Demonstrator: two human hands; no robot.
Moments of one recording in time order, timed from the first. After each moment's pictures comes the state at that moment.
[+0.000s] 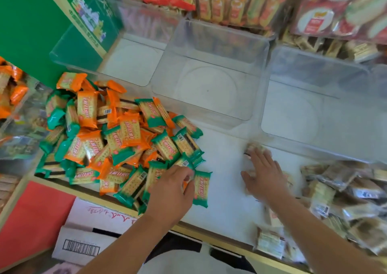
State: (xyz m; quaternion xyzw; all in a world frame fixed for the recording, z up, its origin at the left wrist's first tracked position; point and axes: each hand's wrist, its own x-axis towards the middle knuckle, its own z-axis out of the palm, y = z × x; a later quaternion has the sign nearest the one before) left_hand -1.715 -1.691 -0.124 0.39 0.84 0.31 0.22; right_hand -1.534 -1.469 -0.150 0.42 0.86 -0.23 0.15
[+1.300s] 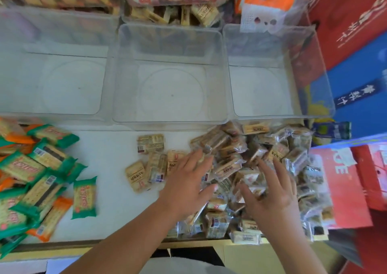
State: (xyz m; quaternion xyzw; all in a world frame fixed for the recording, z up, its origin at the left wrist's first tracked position) left_hand -1.464 -1.481 -0.137 0.63 0.68 0.12 0.34; right_hand -1.241 -1.432 -0.082 0.61 0.77 -0.17 -0.12
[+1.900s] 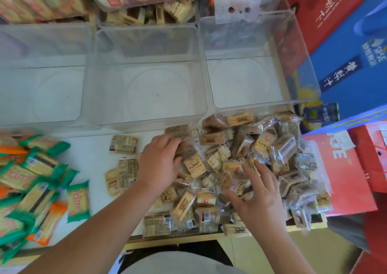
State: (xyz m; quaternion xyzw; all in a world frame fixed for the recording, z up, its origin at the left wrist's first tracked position) left_hand -1.486 -1.447 -0.127 0.63 0.75 0.12 0.16; right_hand -1.209 -1.446 -0.116 0.60 0.75 -0.22 -0.13
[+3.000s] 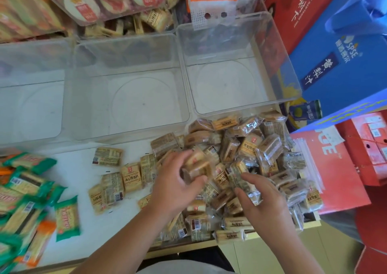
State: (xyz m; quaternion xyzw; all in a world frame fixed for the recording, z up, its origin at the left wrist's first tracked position) left_hand -1.412 -1.450 -0.110 0.47 0.73 0.31 0.38; right_hand -1.173 -1.434 -0.103 0.60 0.70 -0.33 -0.22
